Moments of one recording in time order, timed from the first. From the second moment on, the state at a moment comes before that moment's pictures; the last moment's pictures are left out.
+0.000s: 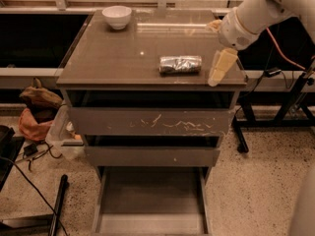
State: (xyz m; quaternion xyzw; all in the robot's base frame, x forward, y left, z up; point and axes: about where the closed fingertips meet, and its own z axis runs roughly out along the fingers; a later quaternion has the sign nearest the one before) arm 0.674 -0.168 0.901 -0.68 0.67 0.03 0.29
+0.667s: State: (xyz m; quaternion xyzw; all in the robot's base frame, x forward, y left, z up) arm 0.719 -0.126 0.872 -0.72 0.64 0.04 0.27
